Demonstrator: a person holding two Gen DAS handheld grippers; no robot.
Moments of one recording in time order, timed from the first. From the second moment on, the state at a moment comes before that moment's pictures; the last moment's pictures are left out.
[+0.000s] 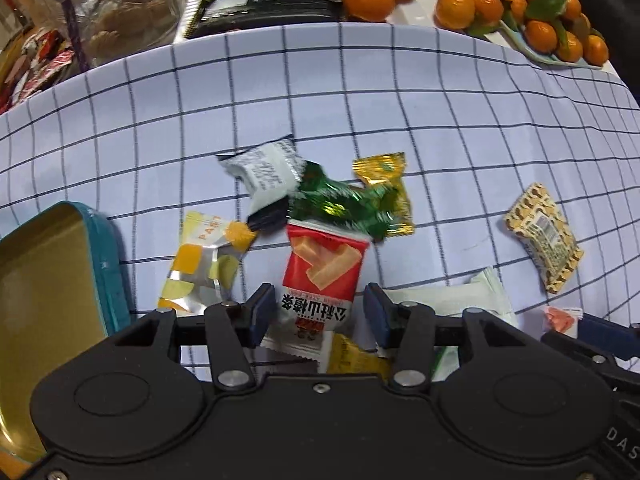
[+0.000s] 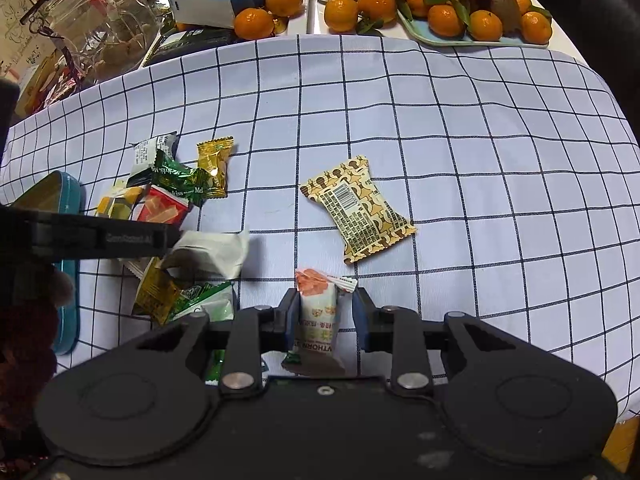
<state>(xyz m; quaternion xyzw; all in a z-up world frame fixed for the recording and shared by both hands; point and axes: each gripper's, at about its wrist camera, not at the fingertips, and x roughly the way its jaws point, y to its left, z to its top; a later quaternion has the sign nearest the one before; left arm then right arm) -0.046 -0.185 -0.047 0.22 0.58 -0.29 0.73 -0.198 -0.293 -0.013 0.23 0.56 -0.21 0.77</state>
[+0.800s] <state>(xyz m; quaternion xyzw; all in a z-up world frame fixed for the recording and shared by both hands) -0.038 -0.164 -0.031 0.15 0.59 -0.27 0.74 -0.189 -0.305 0.011 0.30 0.53 -0.24 0.76</state>
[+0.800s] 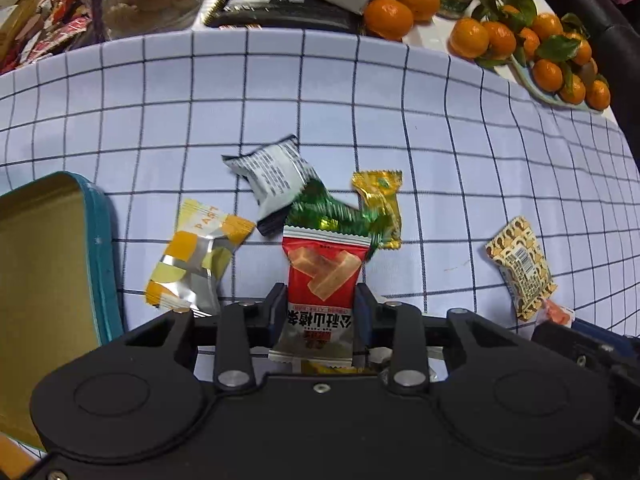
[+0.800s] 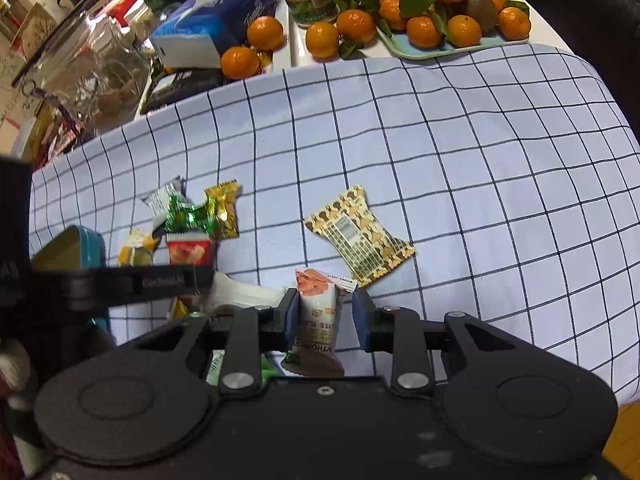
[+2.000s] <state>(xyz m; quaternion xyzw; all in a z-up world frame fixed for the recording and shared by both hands) 0.051 0.024 0.016 0.03 0.56 -0.07 0.82 -0.050 -0.133 0.023 0.24 0.51 -0.06 0.83</state>
